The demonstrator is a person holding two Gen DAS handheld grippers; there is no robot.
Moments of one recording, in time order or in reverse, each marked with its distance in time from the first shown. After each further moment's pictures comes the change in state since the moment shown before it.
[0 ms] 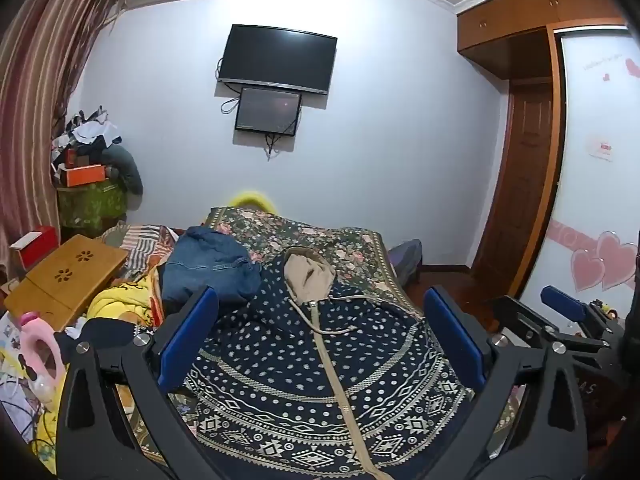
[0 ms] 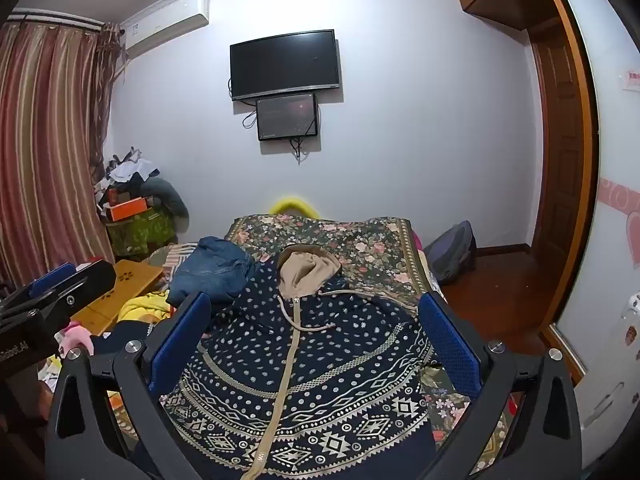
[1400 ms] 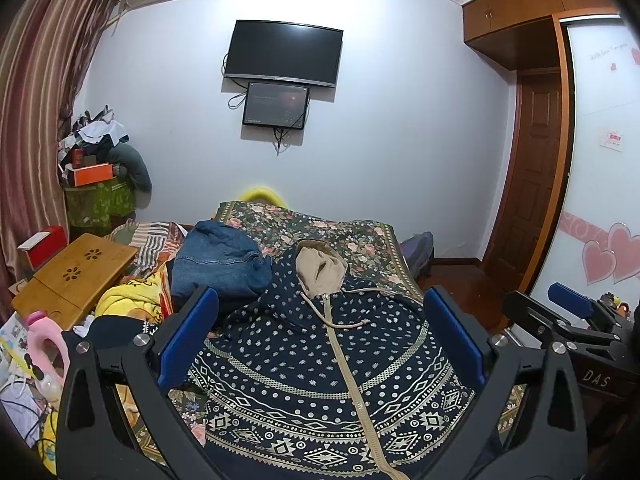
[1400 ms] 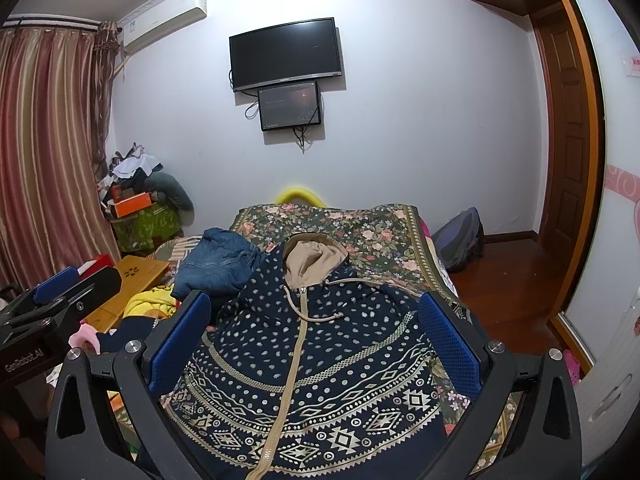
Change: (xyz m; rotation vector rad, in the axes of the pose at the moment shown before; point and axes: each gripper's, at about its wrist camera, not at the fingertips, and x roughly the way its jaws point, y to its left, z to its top) left arm 0.014 0.010 -0.011 -0.012 0.025 0.029; right arm 0.008 0.000 -0.005 0.021 0.034 0.020
